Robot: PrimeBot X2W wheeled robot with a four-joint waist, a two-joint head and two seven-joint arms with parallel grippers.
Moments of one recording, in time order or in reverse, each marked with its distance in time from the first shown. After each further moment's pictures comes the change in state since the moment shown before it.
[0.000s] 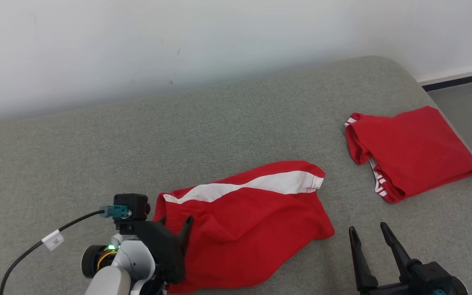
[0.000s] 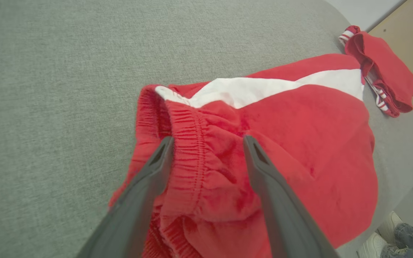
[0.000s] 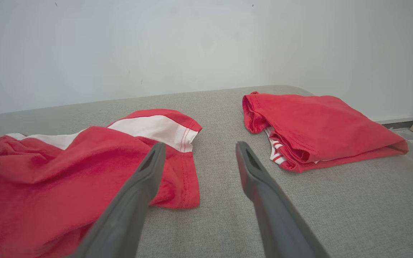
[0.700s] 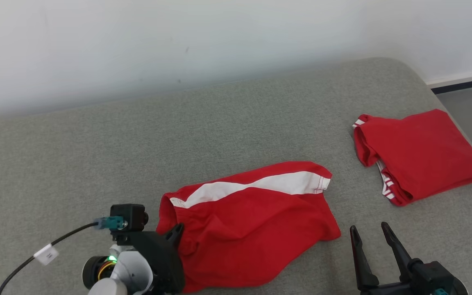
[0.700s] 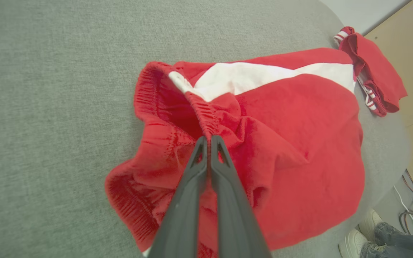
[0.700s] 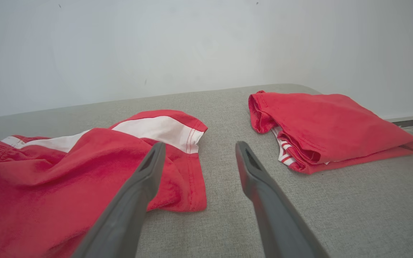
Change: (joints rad) left arm 0.054 0.009 -0.008 -0.053 -0.066 0.003 0.002; right arm -0.008 0.003 -0.003 0.015 0.015 0.000 -0.006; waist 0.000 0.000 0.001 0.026
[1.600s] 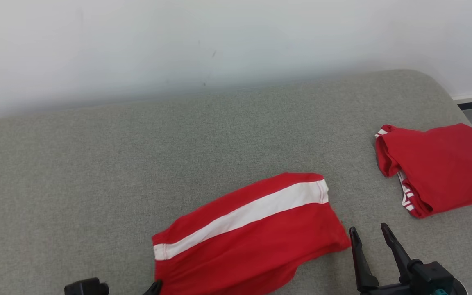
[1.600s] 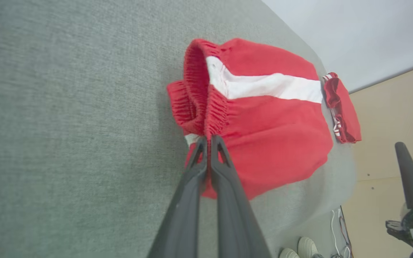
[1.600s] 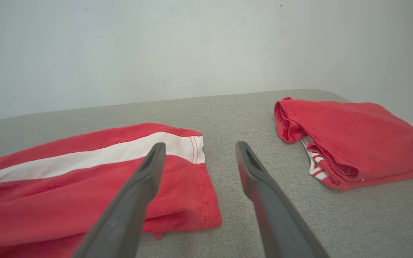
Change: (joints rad) left arm 0.371 0.026 0.092 -0.278 -0.272 -0.004 -0.076; right arm 0.007 0.001 -0.003 -0.011 0.003 0.000 0.012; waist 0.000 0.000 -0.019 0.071
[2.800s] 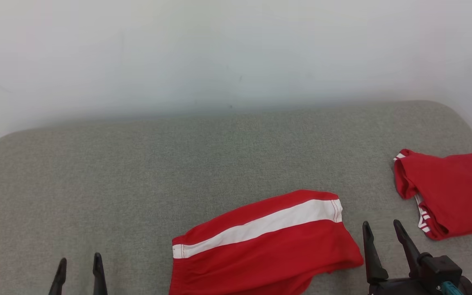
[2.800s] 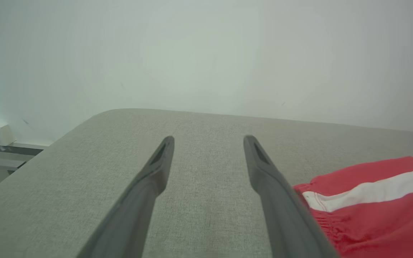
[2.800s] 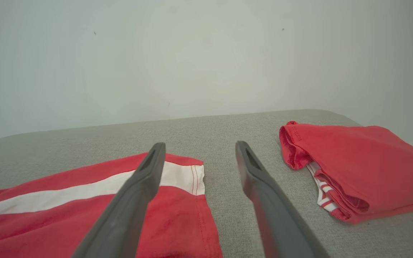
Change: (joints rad) left arm 0.003 -0.028 0.198 0.107 0.586 0.002 -0.645; right arm -0.058 0.000 -0.058 0.099 0.004 0.000 -0.026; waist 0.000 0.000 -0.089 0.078
